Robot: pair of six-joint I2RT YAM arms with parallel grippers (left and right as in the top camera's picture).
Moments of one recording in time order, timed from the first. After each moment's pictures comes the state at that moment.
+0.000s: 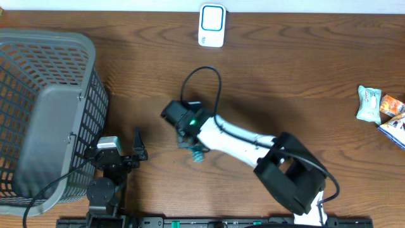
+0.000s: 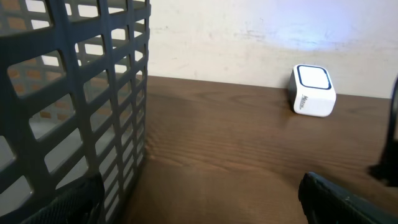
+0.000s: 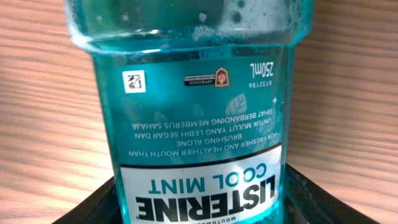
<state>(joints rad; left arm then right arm) -0.07 0.01 0.03 -0.12 -0.11 -0.09 0.89 2.03 1.39 -0.74 0.10 0.76</state>
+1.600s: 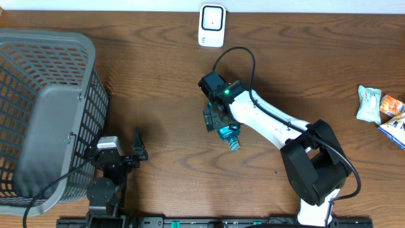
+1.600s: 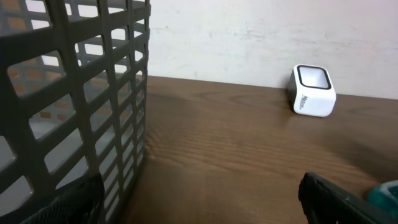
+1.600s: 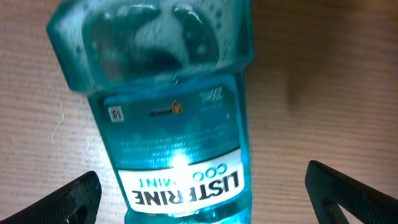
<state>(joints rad) -0.07 0.01 0.03 -0.12 -0.11 -0.09 0.65 1.98 1.39 -0.87 0.15 0.46</state>
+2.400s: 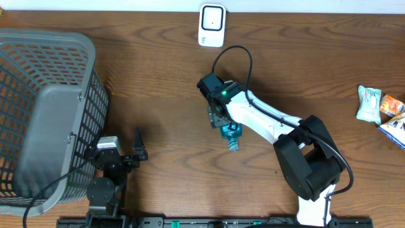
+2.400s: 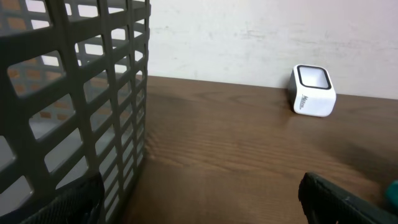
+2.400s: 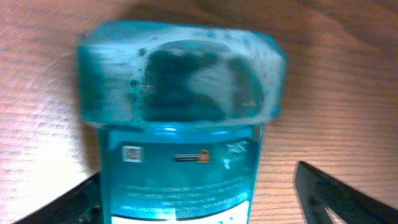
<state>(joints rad) -0.07 0.01 0.03 -0.12 -0.11 -0.09 0.65 2.02 1.38 -0.82 0.30 0.46</state>
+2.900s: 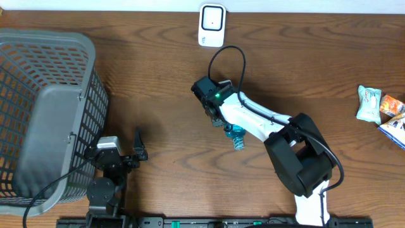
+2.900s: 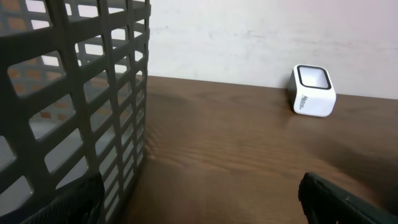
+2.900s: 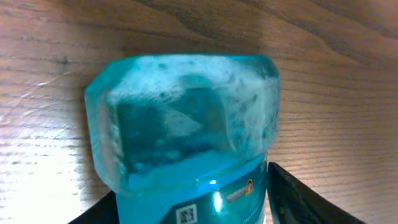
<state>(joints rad) -0.07 0.01 0.03 -0.12 -0.11 -0.09 0.68 2.09 1.41 -0.81 0.40 0.51</state>
